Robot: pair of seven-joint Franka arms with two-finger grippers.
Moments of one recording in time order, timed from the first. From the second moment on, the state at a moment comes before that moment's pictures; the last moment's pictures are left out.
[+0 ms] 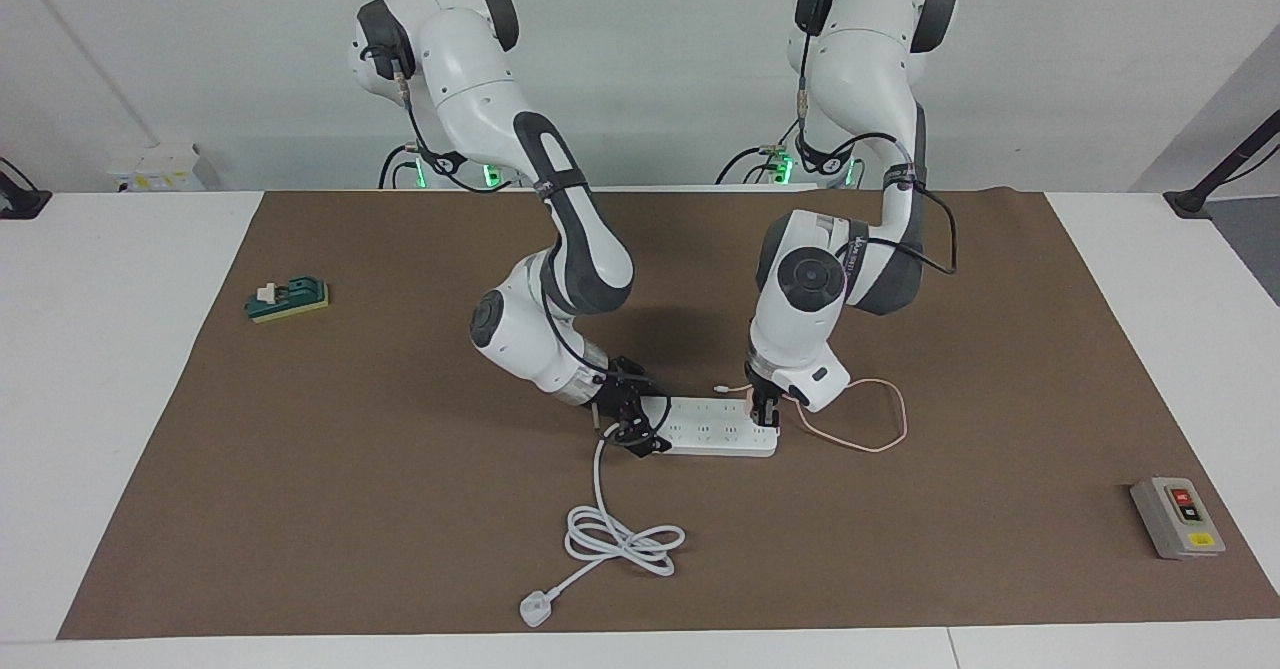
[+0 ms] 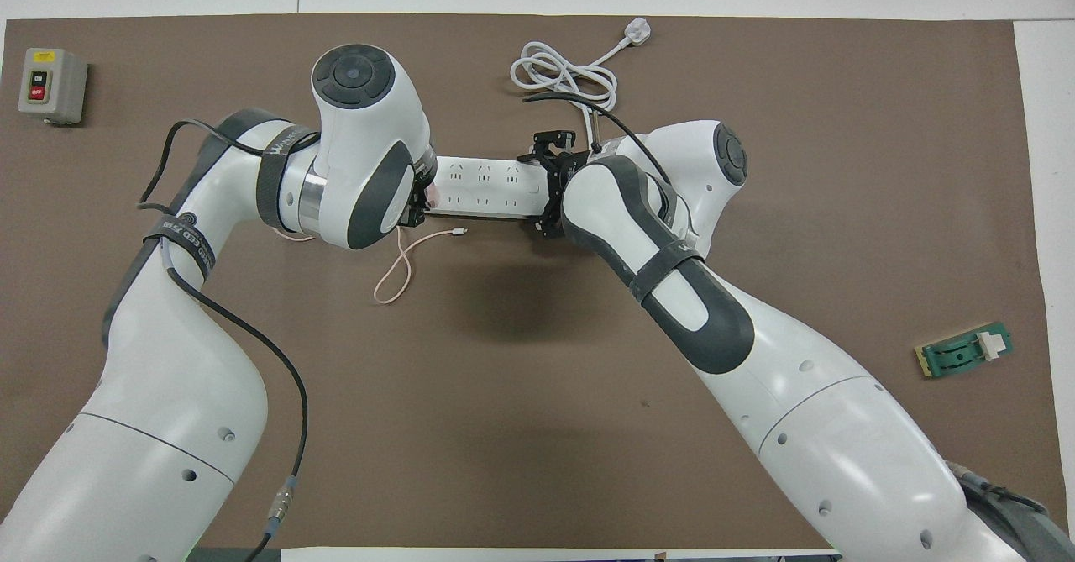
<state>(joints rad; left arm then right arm) -0.49 0.56 0.05 -1.51 -0.04 2.01 -1.79 0.46 0.69 -0.02 -1.58 1.02 2.42 1.13</state>
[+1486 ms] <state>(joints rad) -0.40 0.44 0.10 -1.39 -0.03 1.73 -1.30 0.47 0.70 -0.02 -1.58 1.02 2.44 1.12</state>
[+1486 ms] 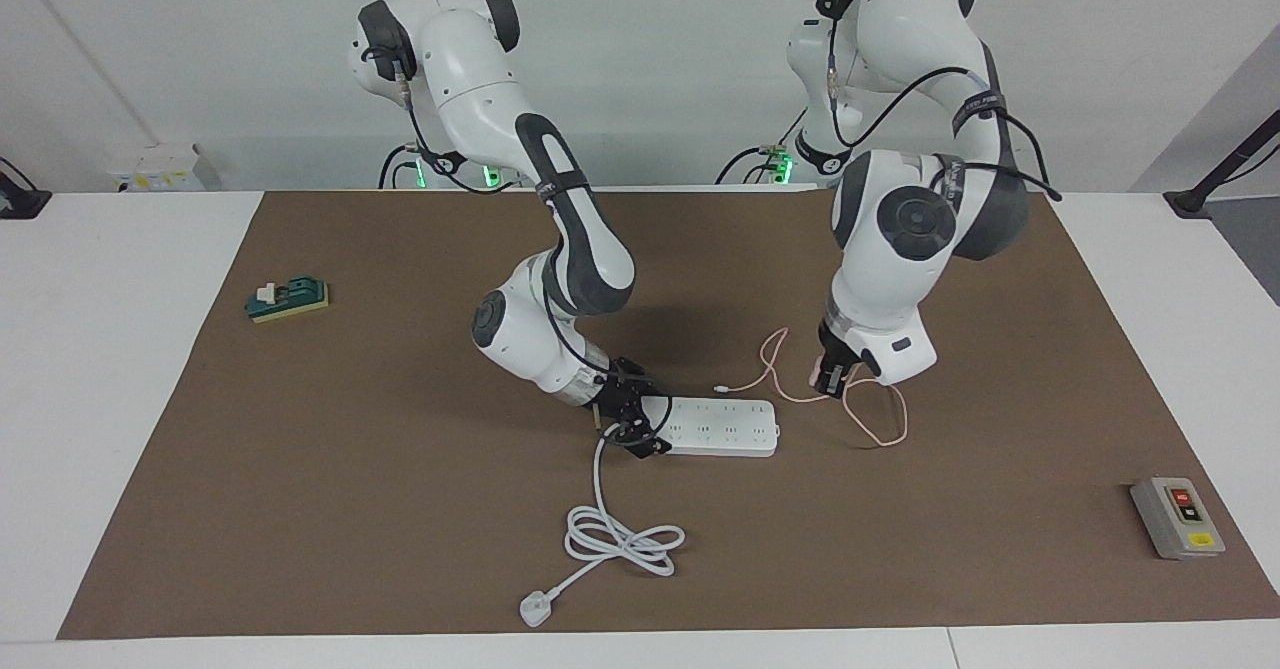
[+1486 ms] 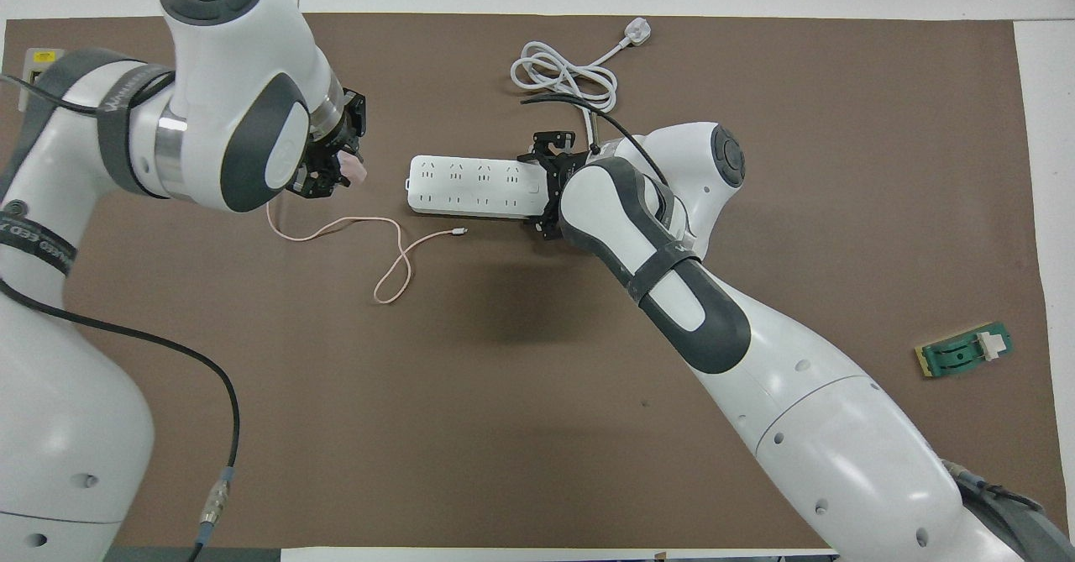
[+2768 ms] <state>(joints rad) 0.06 0.31 0.10 -1.41 -0.25 1.51 -0.17 0.35 0.52 -0.06 -1.55 0.62 2.37 1.09</state>
